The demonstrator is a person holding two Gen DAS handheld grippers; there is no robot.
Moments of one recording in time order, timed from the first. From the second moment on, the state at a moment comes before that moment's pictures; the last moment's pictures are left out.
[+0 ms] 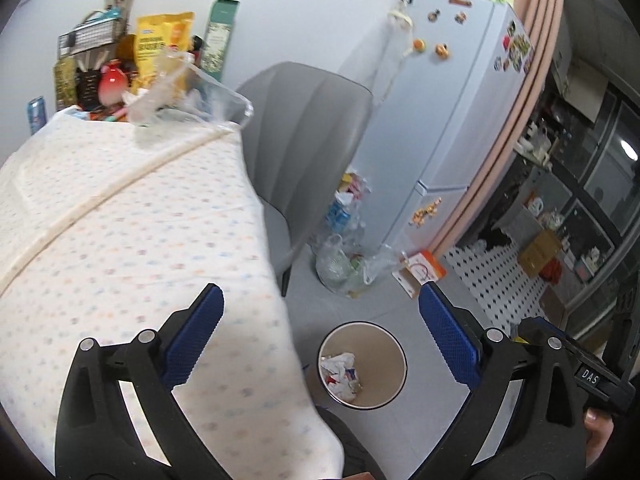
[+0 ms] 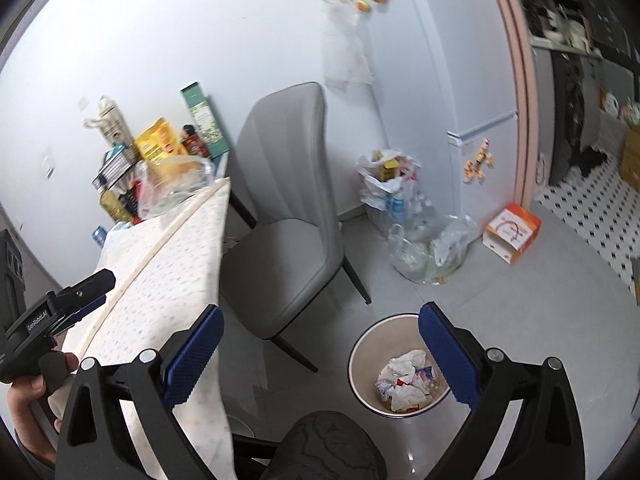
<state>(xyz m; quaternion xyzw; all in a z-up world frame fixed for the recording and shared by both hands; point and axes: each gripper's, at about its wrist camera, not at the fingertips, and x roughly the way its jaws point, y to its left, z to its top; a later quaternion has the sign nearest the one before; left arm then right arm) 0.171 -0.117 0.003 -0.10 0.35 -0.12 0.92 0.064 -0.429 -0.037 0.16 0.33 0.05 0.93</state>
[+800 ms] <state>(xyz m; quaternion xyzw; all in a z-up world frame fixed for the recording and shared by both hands) 0.062 -0.015 0.061 -0.10 0.26 -0.06 0.96 0.007 -0.322 0.037 0.09 0.27 0.11 0.95</state>
